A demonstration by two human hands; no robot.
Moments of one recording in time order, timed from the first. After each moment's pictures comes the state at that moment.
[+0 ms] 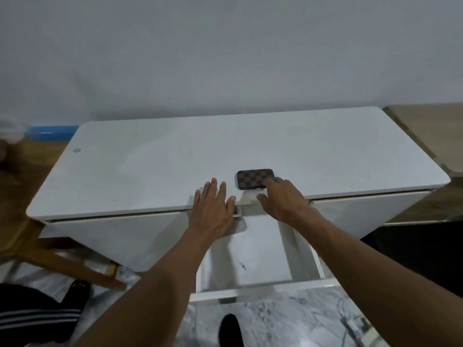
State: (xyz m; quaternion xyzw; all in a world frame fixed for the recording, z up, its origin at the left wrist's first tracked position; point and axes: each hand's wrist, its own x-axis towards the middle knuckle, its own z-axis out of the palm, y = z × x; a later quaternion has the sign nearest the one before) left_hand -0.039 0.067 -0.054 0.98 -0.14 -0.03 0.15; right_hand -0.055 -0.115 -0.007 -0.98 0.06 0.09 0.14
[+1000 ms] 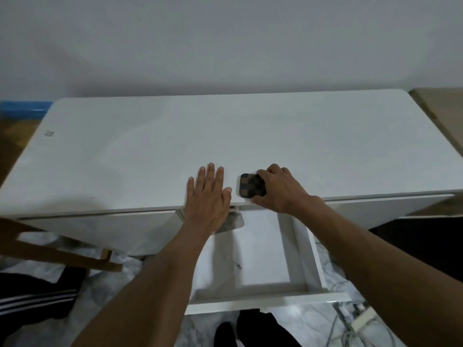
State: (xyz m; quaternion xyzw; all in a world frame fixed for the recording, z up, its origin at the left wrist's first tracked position) left_hand 0.007 0.053 -0.101 0.99 -0.12 -0.03 0.08; right_hand -0.002 -0.133 -0.027 -0.98 -0.01 0.16 0.14
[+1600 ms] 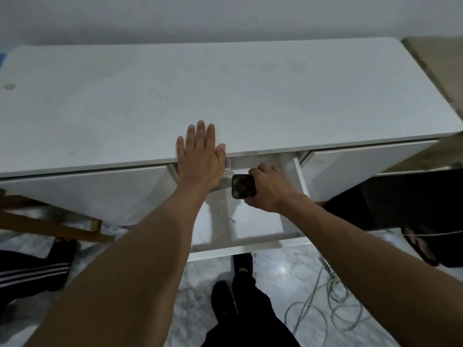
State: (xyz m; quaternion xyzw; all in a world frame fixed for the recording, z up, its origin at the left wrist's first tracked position) left_hand -0.011 0.055 -0.110 0.99 -0.11 -0.01 0.12; right_hand -0.083 -0.107 -0.091 -0.97 0.01 0.20 0.11
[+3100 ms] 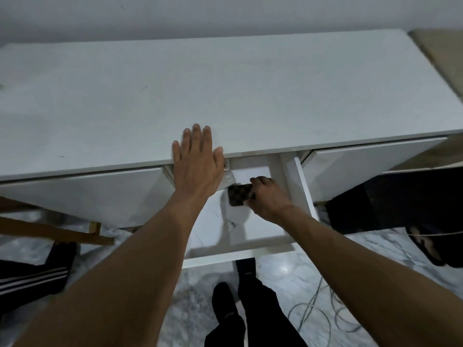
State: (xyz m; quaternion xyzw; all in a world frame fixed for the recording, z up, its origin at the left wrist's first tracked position) left_hand -0.022 0.052 -0.106 0.99 -0.10 -0.01 0.13; right_hand -0.089 -0.115 -0.145 -0.97 0.04 0.20 0.15
